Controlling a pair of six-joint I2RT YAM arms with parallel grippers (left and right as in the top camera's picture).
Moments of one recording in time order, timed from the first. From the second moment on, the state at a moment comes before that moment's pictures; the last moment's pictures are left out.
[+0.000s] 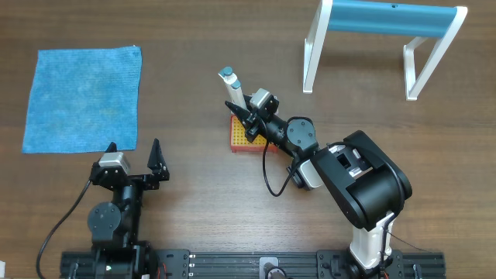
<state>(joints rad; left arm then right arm) 0.05 0.01 0.01 -0.07 0.03 -0.18 0.52 2.00 0.60 1.50 -0.40 0.04</state>
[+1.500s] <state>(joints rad) 0.05 0.01 0.01 -0.07 0.03 -0.18 0.52 1.25 0.95 -0.27 -0.56 0.11</state>
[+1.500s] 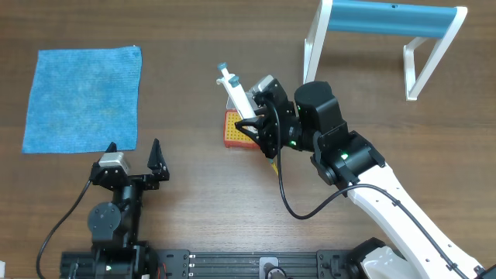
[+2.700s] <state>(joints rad) 0.05 0.02 0.01 0.14 0.50 -1.38 0.52 1.25 0.95 -0.24 -0.68 0.48</state>
